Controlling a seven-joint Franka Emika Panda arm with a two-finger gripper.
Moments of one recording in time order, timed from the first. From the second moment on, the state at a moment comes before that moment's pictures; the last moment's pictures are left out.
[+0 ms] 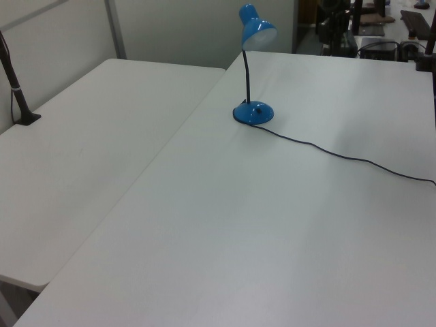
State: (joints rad) arm -0.23 0.12 -0.03 -1.61 -0.02 1.74 0.02
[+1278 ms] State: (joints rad) arm -0.12 0.31 -0.02 -1.85 -0.03 2.60 0.23
